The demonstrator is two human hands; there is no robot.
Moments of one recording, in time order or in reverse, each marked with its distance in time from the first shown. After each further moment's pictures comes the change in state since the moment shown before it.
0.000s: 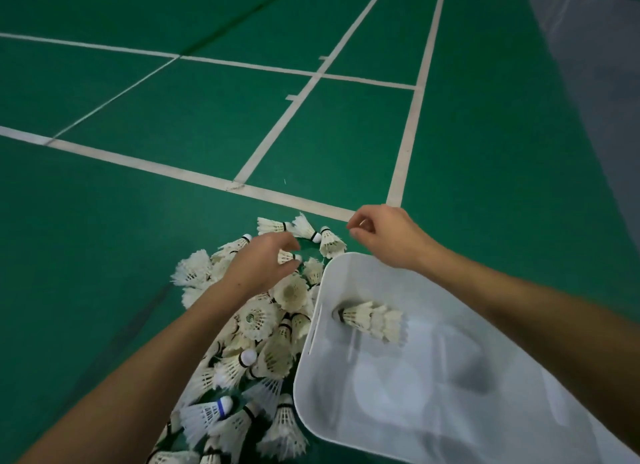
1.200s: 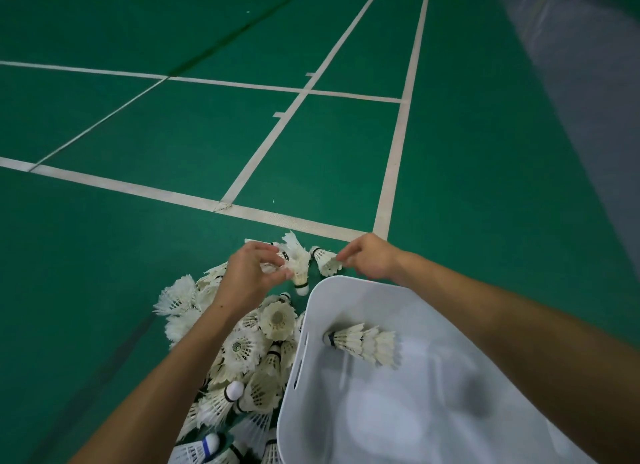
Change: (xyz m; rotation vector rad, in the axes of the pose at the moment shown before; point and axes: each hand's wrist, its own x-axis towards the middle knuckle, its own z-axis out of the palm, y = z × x) left_hand 0.024 -0.008 0.014 -0.367 0.186 -0.099; right_hand 0.053 0.049 0.034 0.288 -0.235 0.302
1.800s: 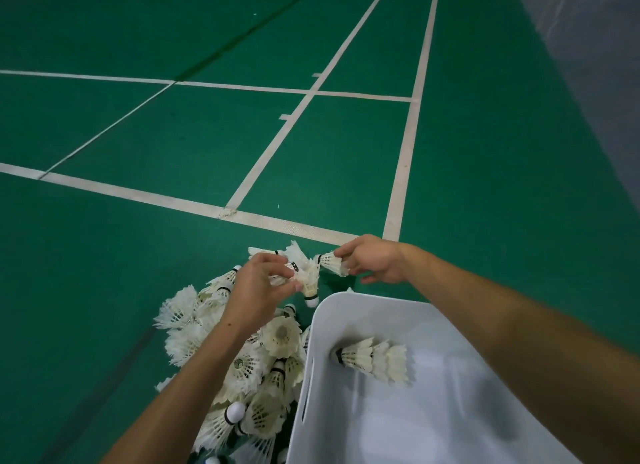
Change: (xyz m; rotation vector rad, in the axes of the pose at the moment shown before) left_hand 0.002 0.006 0.013 -0.032 0.026 -0.065; right_hand 0.047 -0.001 -0.001 0.282 -0.213 0.145
